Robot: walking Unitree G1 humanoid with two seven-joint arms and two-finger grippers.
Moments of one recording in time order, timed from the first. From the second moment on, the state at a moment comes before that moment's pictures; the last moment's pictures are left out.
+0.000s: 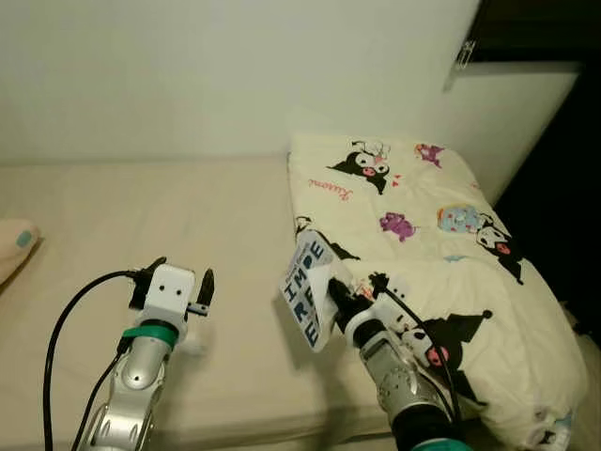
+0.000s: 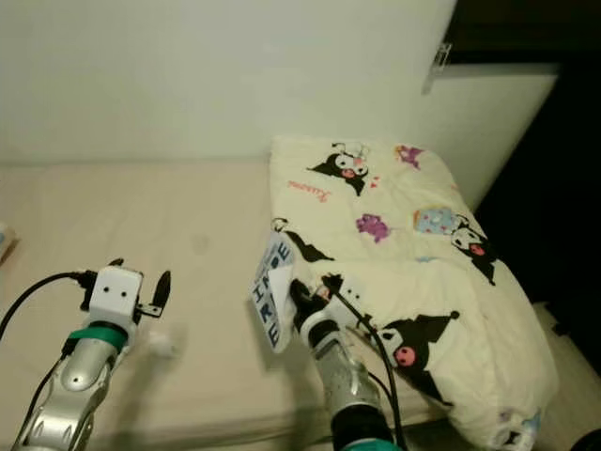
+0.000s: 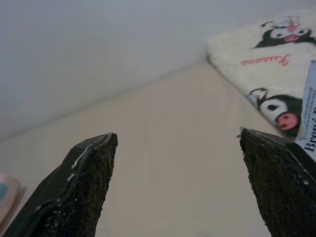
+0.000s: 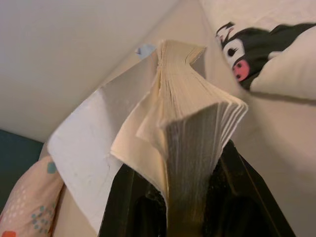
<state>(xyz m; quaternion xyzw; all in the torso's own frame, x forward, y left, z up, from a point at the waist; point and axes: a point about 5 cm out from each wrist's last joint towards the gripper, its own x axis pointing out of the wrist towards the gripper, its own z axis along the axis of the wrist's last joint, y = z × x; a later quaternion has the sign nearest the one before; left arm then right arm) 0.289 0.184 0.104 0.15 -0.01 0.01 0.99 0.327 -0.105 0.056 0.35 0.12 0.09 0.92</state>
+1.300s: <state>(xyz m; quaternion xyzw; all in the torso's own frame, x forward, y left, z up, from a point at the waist) 0.283 0.193 0.102 0.16 0.00 0.01 0.99 0.321 -0.101 0.043 0.35 0.15 0.09 0.92</state>
